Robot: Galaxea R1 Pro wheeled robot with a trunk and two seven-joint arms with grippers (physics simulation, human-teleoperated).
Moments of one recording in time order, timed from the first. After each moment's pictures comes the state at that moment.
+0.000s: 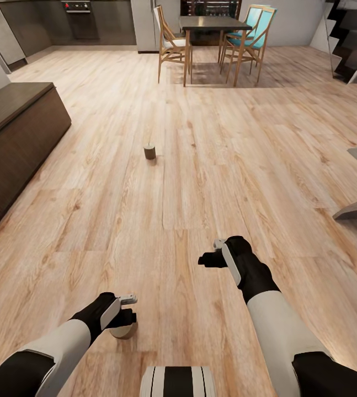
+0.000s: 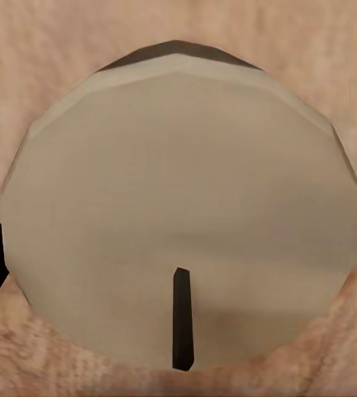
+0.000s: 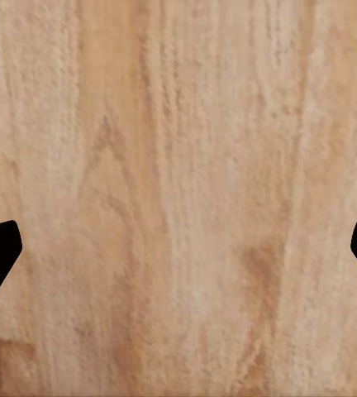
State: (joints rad) left arm -0.83 -0.02 -0.22 -0.24 0.40 0.62 0.17; right arm -0.89 0.15 0.02 -0.87 -0.03 1.04 -0.01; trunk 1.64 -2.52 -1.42
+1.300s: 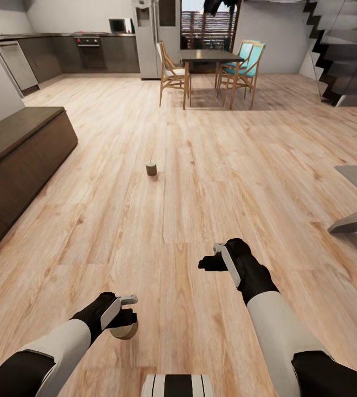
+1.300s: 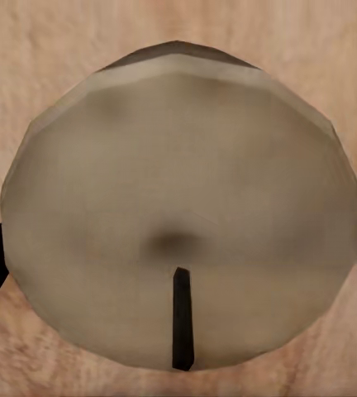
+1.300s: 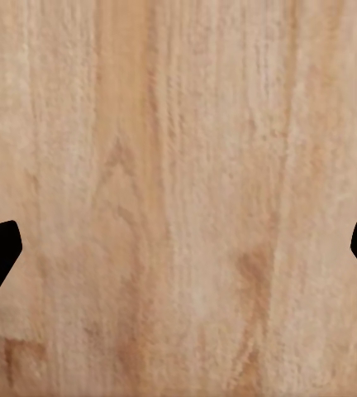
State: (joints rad) left arm -0.83 -0.02 -0.22 -0.25 0.39 0.63 0.16; right arm -0.89 0.15 0.02 -0.83 -0.03 1.04 0.00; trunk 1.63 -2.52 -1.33
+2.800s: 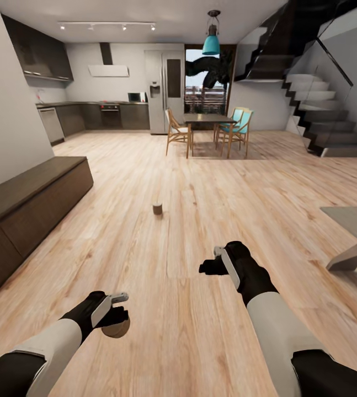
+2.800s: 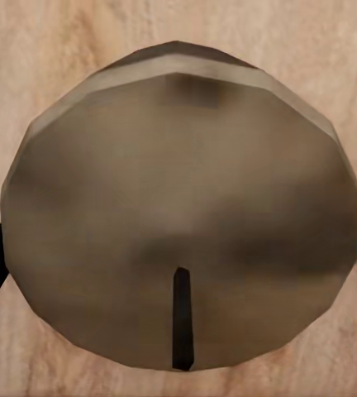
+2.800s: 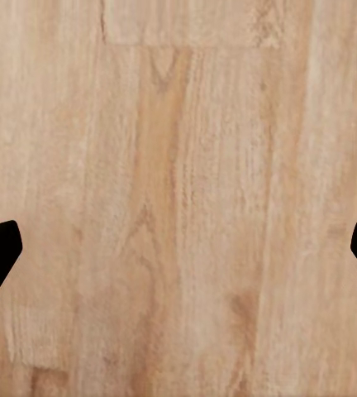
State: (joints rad) left arm -0.83 0.03 -0.16 -0.26 0.40 0.63 0.16; right arm -0.89 0.15 0.02 -0.79 -0.02 1.04 -0.01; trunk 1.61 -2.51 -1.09
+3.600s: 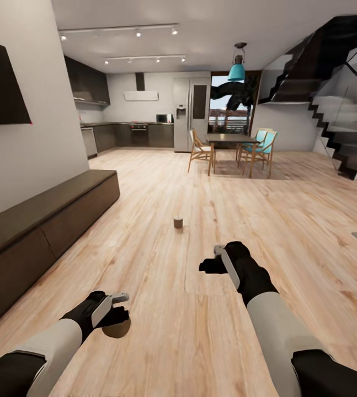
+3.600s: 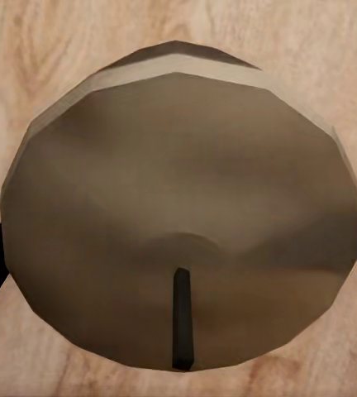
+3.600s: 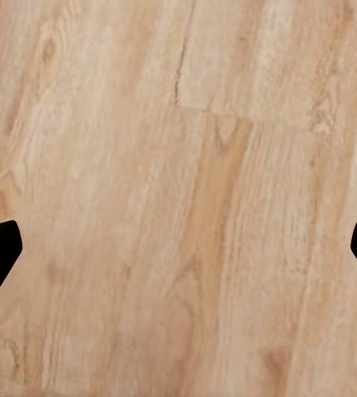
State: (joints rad) left arm -0.83 0.03 -0.16 -0.26 0.40 0.63 0.16; right arm -0.89 0.15 0.02 -0.79 -0.02 1.01 -0.01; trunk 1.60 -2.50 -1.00
